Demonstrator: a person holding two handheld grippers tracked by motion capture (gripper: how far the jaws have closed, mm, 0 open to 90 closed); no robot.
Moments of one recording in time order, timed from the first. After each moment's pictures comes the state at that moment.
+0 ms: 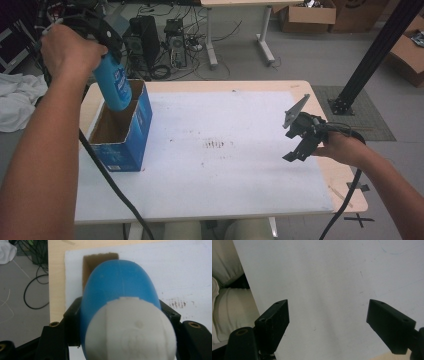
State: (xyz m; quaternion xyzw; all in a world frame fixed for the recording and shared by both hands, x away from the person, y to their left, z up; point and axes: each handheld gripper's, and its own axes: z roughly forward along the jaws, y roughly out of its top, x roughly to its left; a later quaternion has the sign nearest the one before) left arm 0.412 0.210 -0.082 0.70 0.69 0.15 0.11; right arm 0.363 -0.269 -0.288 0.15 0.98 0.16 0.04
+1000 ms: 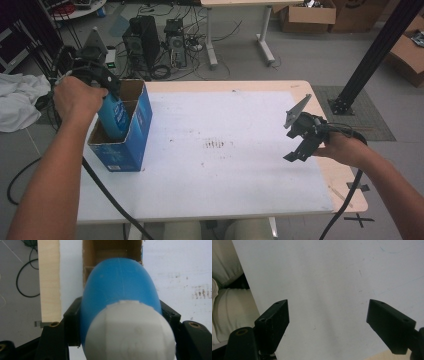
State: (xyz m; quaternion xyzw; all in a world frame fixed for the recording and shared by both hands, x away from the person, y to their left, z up) left arm 0.406 0.237 -0.180 0.70 0.70 0.12 0.09; right arm 0.361 -0.270 -0.287 0.15 0.97 0.16 0.04
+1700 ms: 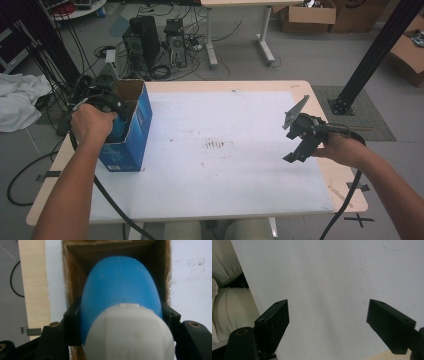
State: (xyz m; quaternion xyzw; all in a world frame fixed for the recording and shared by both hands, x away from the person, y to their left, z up) left arm 0.411 0.240 -0.256 0.71 0.69 0.11 0.07; right arm 0.362 -0.268 -0.291 0.16 0.98 0.15 0.04
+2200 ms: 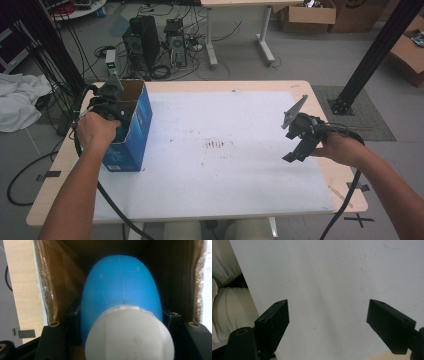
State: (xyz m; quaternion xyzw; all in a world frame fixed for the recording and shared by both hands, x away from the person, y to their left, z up) left arm 0.415 0.242 -0.284 0.72 0.68 0.10 0.06; right arm 0.364 -0.267 -0.292 0.16 0.98 0.15 0.03
